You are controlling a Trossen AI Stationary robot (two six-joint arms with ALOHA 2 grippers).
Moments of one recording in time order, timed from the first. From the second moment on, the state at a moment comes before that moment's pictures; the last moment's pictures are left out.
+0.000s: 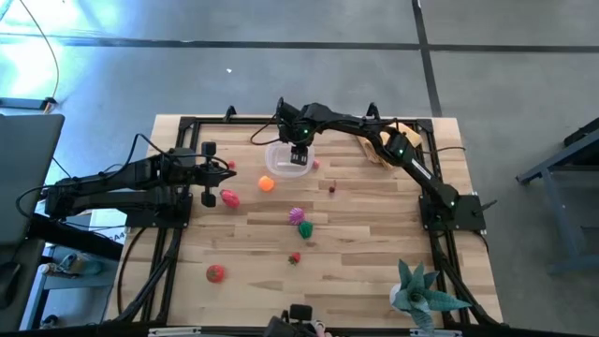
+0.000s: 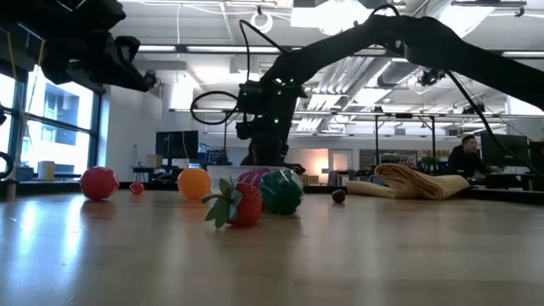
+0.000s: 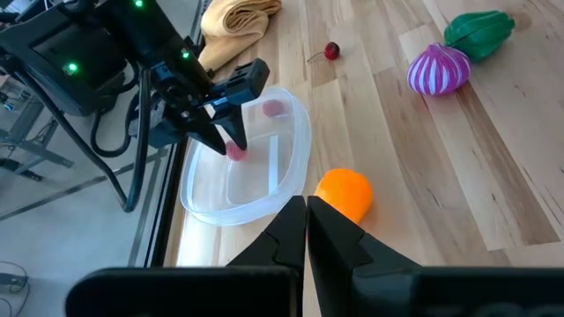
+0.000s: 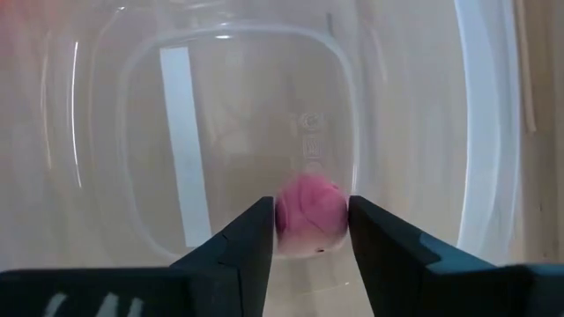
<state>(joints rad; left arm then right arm) 0.37 0.51 0.48 -0.50 -0.06 0.58 -0.46 2.49 2.24 -1.04 -0.09 -0.34</state>
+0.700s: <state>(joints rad) 0.37 0.51 0.48 -0.50 -0.06 0.58 -0.43 2.35 2.26 -1.14 -0.02 -0.31</state>
